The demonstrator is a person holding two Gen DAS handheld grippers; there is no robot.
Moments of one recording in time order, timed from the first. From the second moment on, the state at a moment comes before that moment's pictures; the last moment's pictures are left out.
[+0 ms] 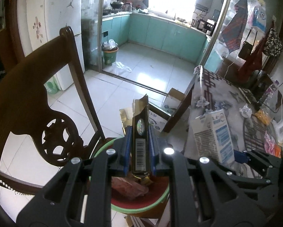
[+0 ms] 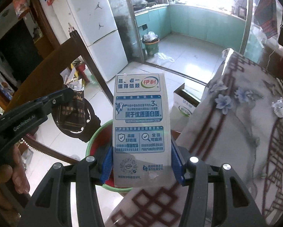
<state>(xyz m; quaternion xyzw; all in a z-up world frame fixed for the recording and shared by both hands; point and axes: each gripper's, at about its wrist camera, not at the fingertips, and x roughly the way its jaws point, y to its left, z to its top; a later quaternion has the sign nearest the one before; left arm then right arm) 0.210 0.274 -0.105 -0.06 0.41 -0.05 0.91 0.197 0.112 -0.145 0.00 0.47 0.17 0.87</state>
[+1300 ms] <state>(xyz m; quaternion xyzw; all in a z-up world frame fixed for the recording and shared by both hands) 0.169 0.179 -0.092 -0.05 0.40 -0.15 0.90 0.109 -0.058 -0.116 0.04 0.44 0.01 0.90</state>
